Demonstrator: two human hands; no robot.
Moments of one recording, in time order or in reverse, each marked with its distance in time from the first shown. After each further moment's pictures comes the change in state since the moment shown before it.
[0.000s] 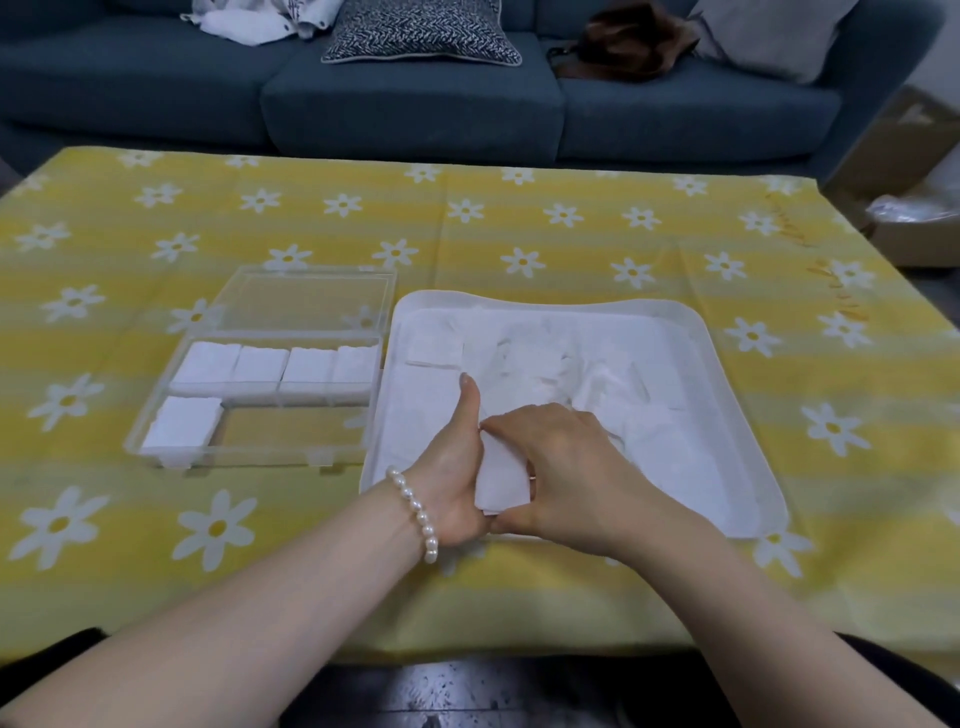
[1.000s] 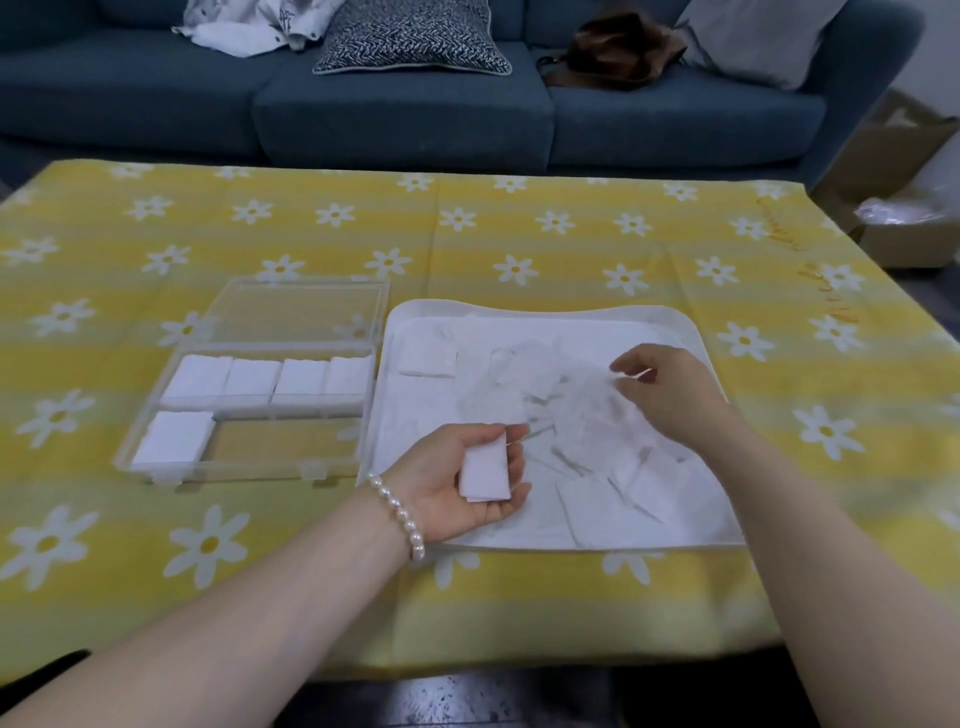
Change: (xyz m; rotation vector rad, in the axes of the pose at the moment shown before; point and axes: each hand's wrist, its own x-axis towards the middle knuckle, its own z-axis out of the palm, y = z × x) left_hand 0.000 0.010 -0.007 -0.130 0.098 -0.035; right_hand 0.022 0.112 -0.031 0.237 0.269 0.556
